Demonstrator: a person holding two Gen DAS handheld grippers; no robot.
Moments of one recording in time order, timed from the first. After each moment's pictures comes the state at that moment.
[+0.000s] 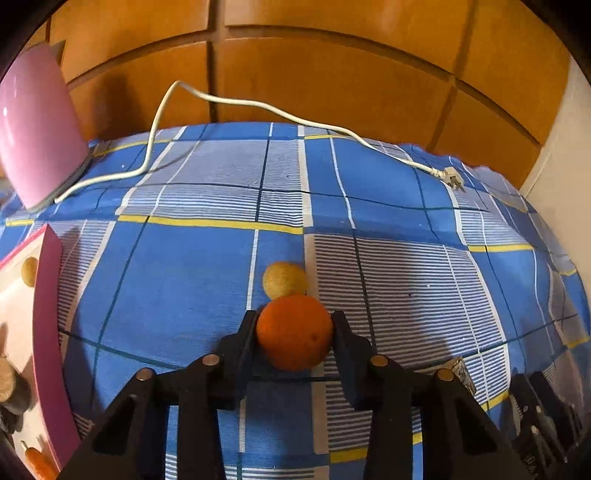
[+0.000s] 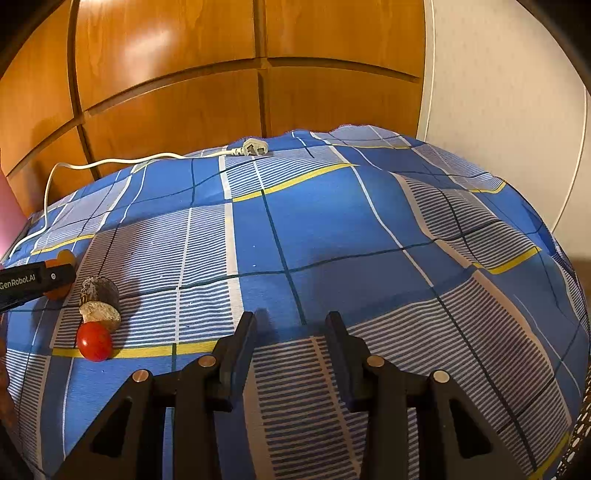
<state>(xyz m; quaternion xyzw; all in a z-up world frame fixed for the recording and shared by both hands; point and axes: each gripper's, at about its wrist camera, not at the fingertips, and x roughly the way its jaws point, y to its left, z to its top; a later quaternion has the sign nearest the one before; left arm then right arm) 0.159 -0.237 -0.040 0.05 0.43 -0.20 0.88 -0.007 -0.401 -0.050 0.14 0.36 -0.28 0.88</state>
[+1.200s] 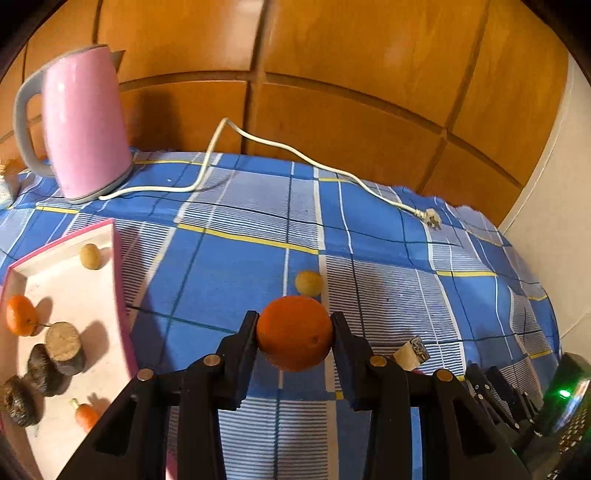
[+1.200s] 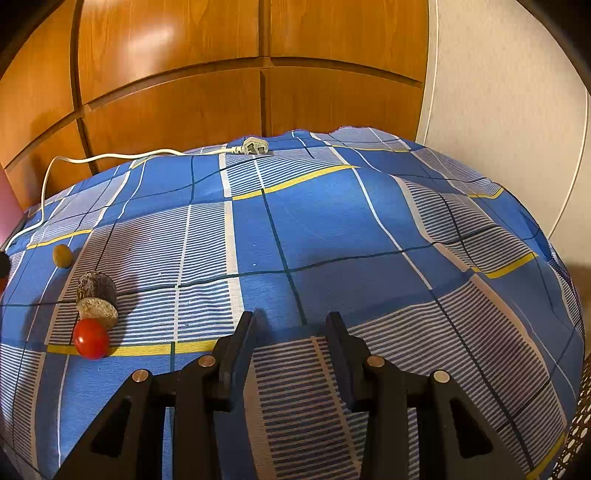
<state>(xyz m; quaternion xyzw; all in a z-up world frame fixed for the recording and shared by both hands) 0.121 -0.173 0.014 -0.01 0.40 -0.20 0.89 -0.005 -0.399 -0.050 0.13 0.36 -0.28 0.88</state>
